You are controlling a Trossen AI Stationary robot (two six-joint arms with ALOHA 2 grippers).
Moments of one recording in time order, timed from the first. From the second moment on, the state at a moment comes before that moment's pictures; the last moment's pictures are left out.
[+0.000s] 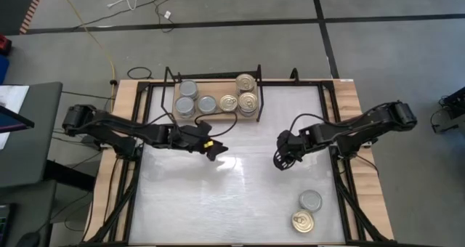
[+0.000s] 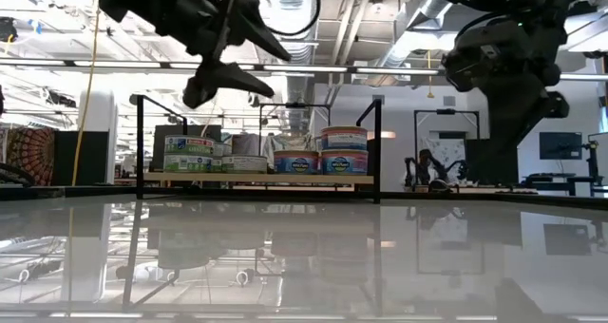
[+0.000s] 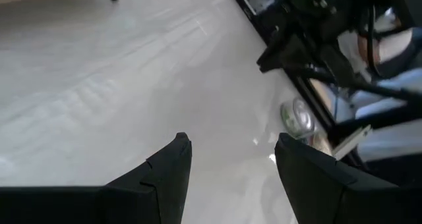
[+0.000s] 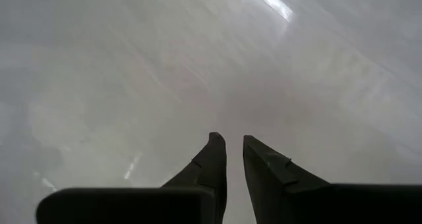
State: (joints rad) left arm -0.08 1.35 0.78 0.14 -0.17 -0.94; right arm 0.17 1.28 0.79 -0.72 0.03 1.07
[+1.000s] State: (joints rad) left arm -0.08 1.14 0.78 -0.12 -0.22 -0.76; right arm 0.77 1.38 0.91 -0.94 -0.11 2.02
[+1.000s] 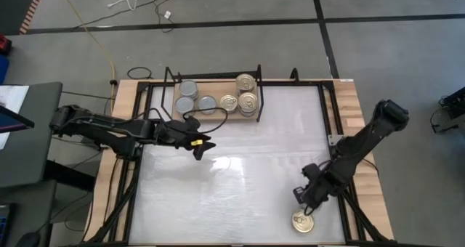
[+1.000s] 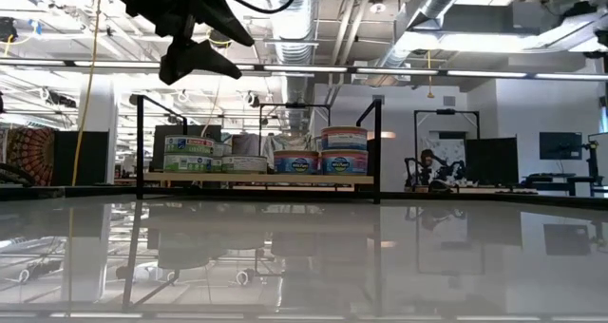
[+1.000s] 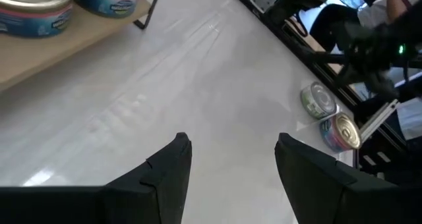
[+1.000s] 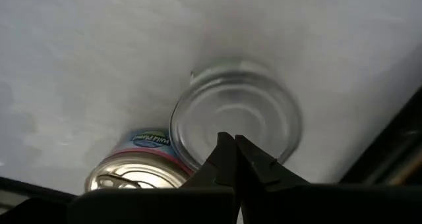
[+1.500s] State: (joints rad) left arm -0.07 1.14 0.78 -0.12 -0.21 -0.78; right arm 0.60 1.63 0.92 -0.73 -0.14 1.72
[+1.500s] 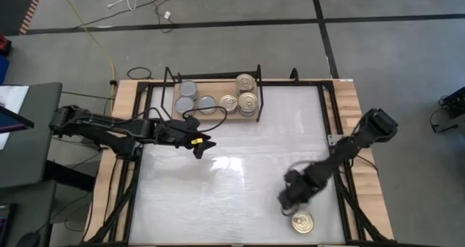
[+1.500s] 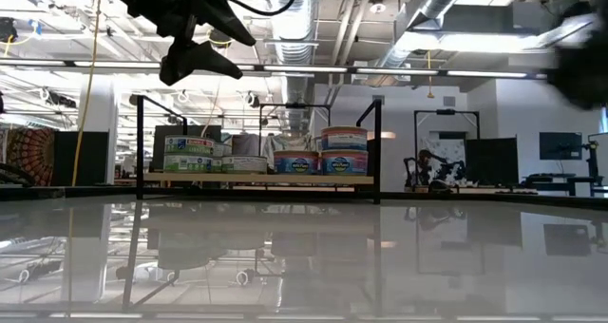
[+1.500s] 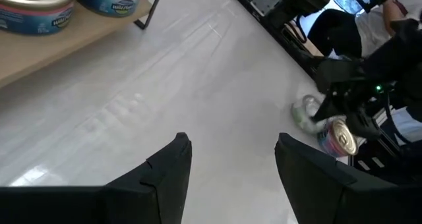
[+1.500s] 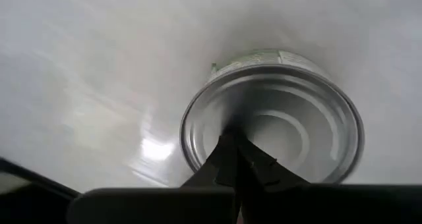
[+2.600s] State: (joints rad) left arm -0.18 1.25 0.78 -0.02 -0.32 -0.97; right arm 0.36 1.09 0.73 -0.64 0.23 1.31
